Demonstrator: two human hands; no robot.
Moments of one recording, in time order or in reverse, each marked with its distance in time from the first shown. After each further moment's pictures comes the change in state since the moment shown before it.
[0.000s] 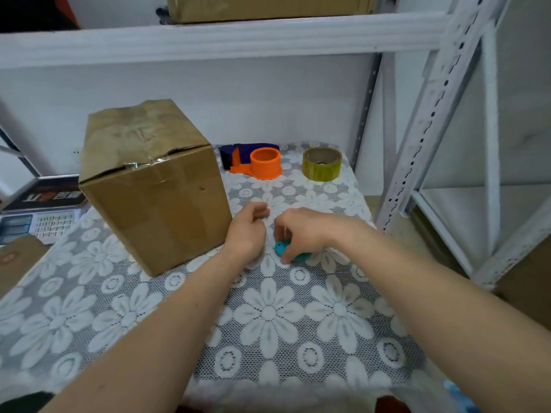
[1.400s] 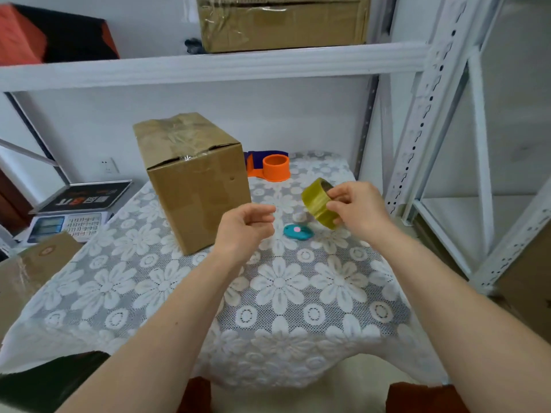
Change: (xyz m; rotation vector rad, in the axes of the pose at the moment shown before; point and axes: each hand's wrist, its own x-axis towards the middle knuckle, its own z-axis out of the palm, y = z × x) left_hand -0.085 0.016 -0.040 -0.293 0.045 0.091; right_hand -0.083 0.004 0.006 0.686 0.764 0.242
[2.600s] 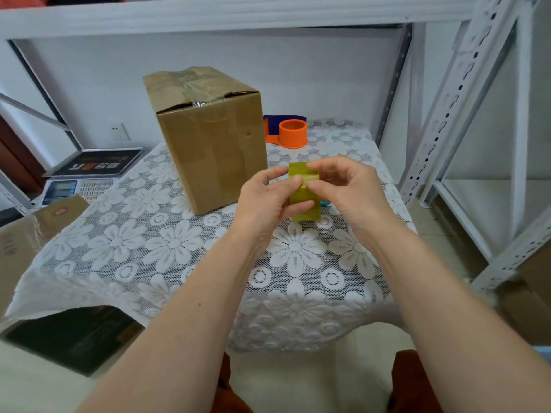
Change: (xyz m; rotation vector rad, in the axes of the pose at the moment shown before) left_hand -0.019 -0.006 0.014 -0.544 -0.076 -0.108; right_hand -0.045 -0.010 0.043 0.441 -0.094 -0.109
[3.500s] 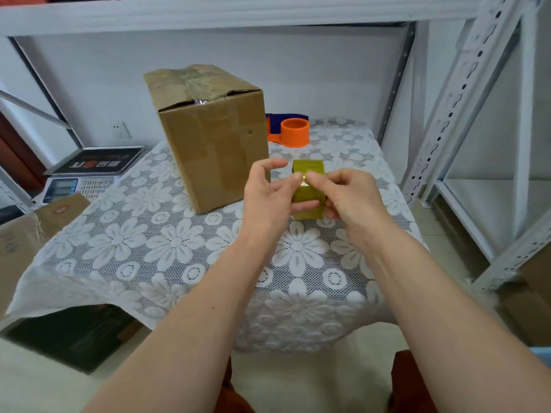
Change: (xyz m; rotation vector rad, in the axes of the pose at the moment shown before) left_hand -0.006 -0.006 0.006 0.151 0.060 0.211; right_hand 0.000 -0.001 0.011 0.062 0.089 0.249
